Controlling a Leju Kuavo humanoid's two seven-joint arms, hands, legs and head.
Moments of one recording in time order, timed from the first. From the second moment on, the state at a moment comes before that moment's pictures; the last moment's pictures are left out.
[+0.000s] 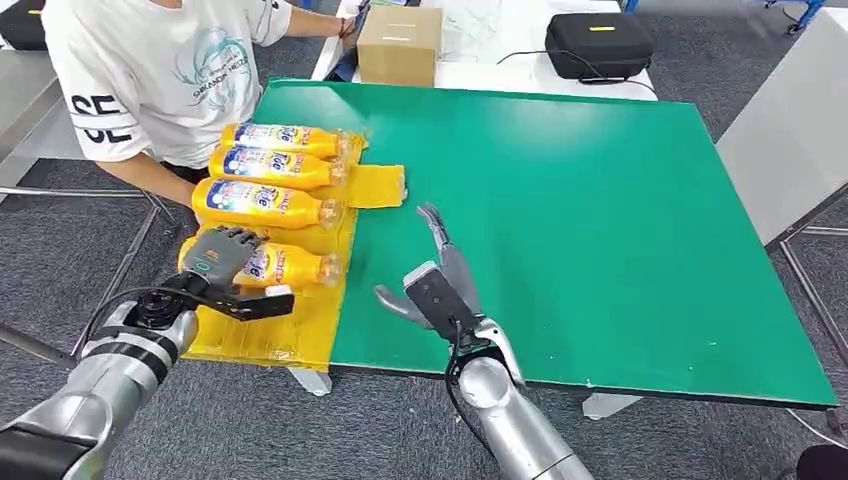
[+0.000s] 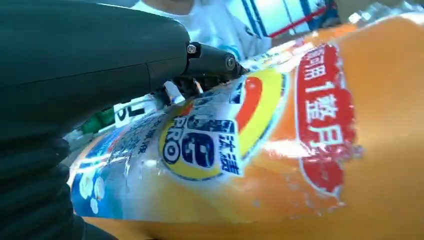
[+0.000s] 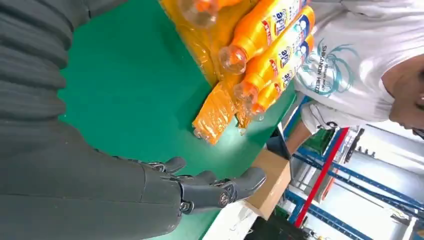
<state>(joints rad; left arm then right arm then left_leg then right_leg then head) -0.65 0.24 -0.42 -0.53 -1.32 0.29 -0.27 -0.36 0.23 0.50 -1.10 0.43 -0.25 -0.32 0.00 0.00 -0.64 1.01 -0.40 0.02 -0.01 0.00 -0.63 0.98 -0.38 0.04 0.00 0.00</state>
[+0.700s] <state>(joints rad) -0.78 0.19 -0.60 -0.38 -1.40 0.19 -0.25 -0.39 0.23 0.52 -1.08 0.45 -0.23 -0.32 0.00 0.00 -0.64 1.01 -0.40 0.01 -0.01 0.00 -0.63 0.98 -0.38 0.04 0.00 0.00</state>
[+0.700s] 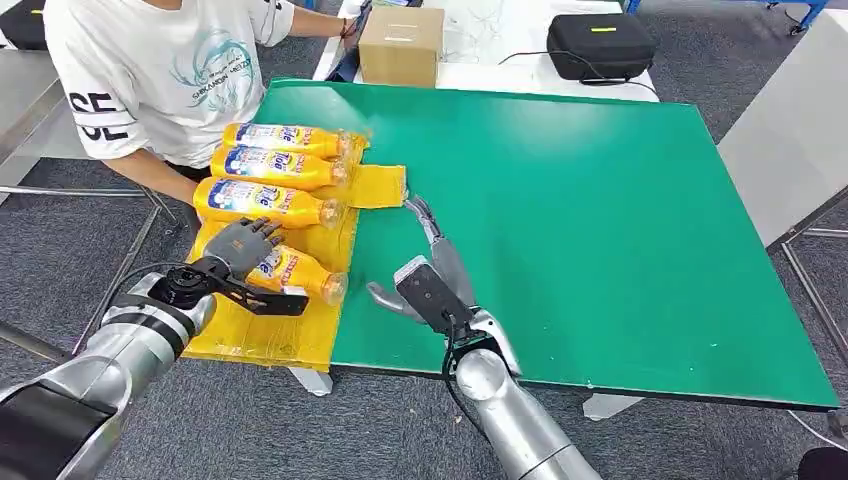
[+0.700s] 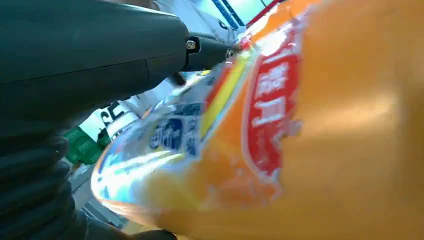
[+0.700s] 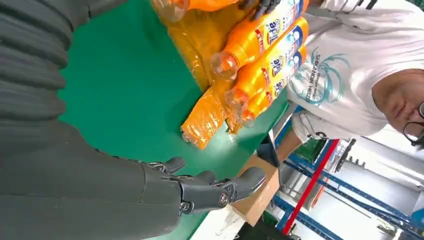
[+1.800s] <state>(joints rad) -0.45 0.04 -0.21 -0.72 -0.56 0.34 -0.70 -0.39 0.23 0.52 -1.05 0.42 -0.32 -0.35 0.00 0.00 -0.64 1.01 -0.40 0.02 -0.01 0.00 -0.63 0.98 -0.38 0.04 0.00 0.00</state>
